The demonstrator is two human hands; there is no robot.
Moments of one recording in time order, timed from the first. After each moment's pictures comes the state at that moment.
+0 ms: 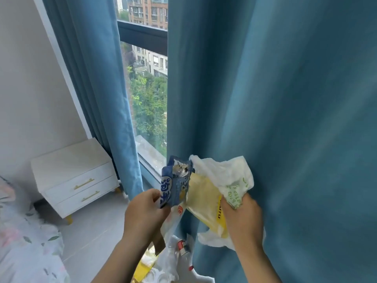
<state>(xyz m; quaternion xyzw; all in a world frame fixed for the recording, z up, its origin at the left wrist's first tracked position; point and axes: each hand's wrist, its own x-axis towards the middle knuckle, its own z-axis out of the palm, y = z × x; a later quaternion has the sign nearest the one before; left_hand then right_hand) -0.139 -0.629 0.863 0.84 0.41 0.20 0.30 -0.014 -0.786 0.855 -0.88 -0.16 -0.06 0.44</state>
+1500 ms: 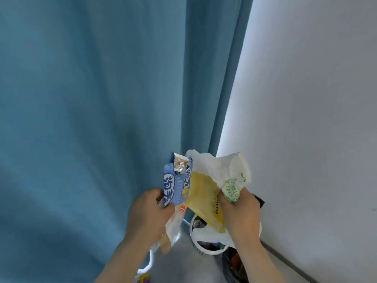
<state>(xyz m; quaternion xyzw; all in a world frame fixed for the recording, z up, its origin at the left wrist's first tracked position) -0.138 -0.893 0.857 0.86 -0.36 -0.09 0.35 -0.300 -0.998 0.857 -0.69 0.52 -0.36 0.34</state>
